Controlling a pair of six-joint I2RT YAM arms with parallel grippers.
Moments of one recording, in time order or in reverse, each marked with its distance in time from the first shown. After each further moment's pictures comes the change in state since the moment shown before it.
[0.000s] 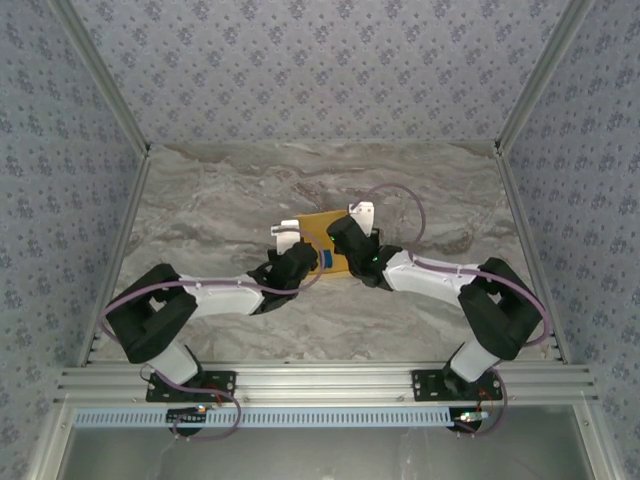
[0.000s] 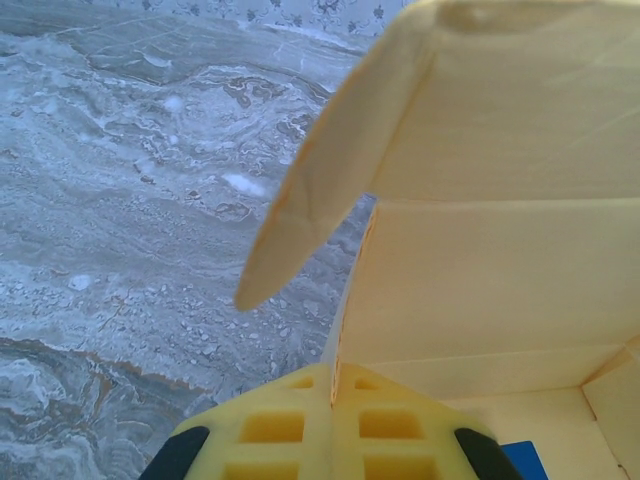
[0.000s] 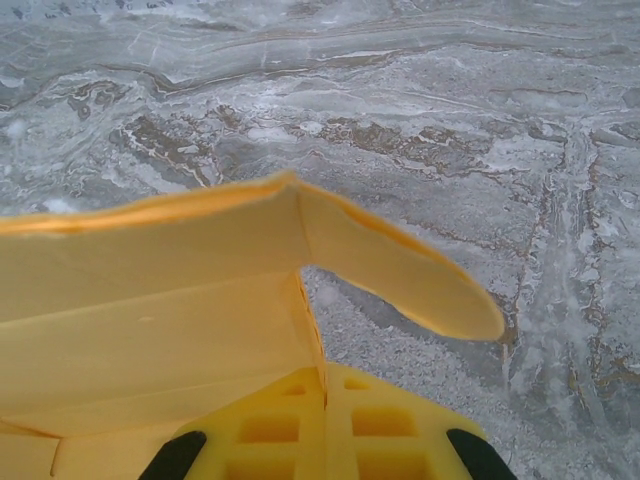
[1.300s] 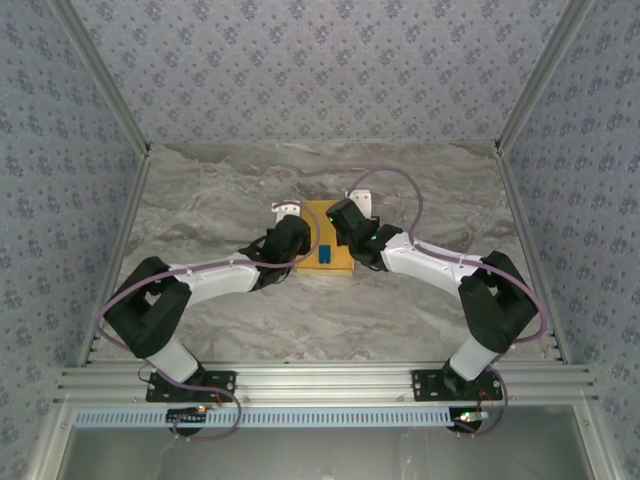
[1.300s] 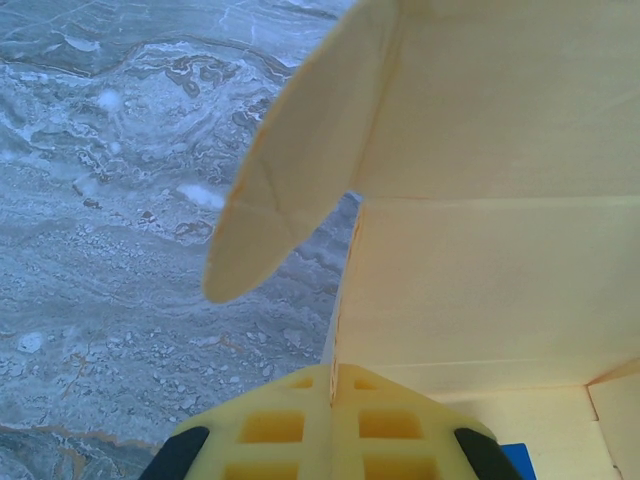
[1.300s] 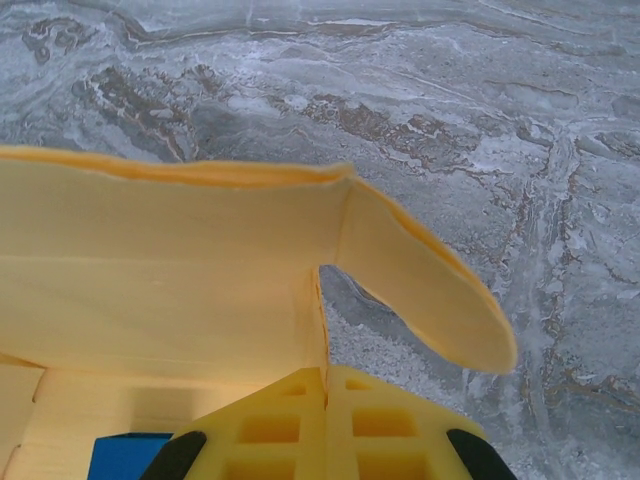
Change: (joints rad) left arm 0.156 0.013 0.148 -0.167 0.288 0.108; right arm -0.063 0.054 0.196 -0.275 -0.085 -0.064
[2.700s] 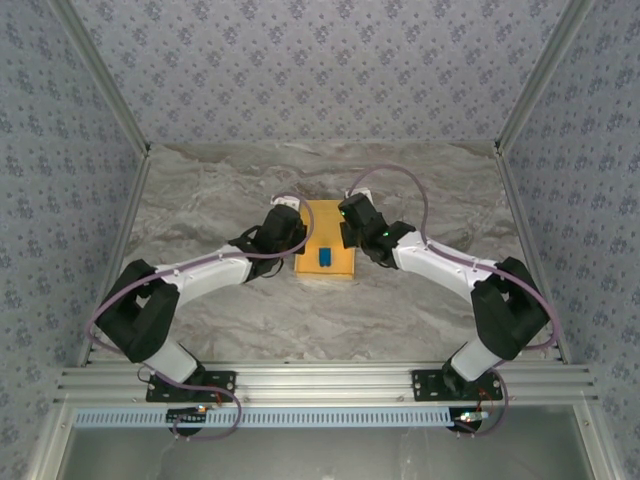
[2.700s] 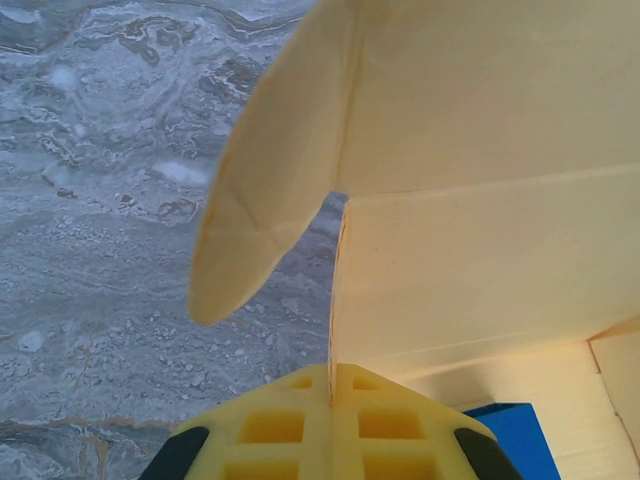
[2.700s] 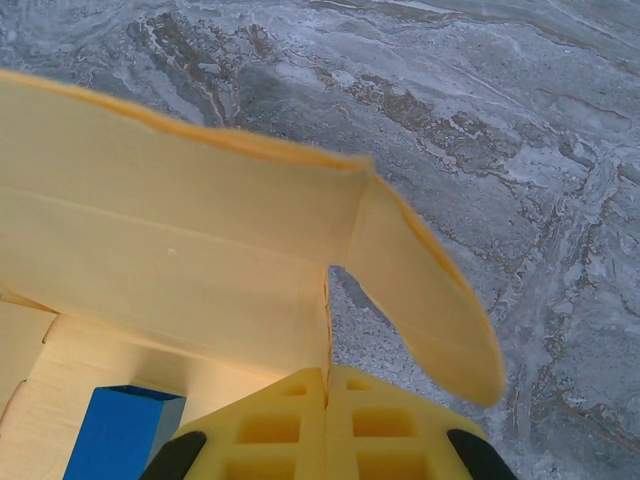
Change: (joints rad) left arm 0.065 -0.042 0.058 -0.171 0.174 0.094; right arm -0.050 -0.064 -0.022 -0.024 -0.164 -0.196
